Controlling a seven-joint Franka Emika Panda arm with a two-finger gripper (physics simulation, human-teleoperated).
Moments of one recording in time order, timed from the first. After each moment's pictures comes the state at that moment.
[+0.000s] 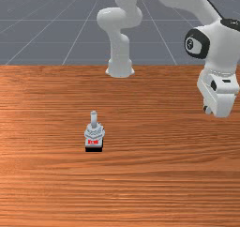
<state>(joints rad) 0.38 0.63 0.09 -1.57 -0.07 2.19 -0.29</state>
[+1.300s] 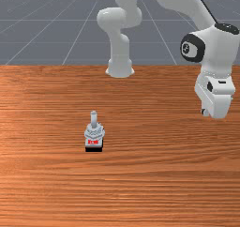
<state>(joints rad) 0.39 0.61 0.07 -1.66 -0.11 2.33 -0.26</state>
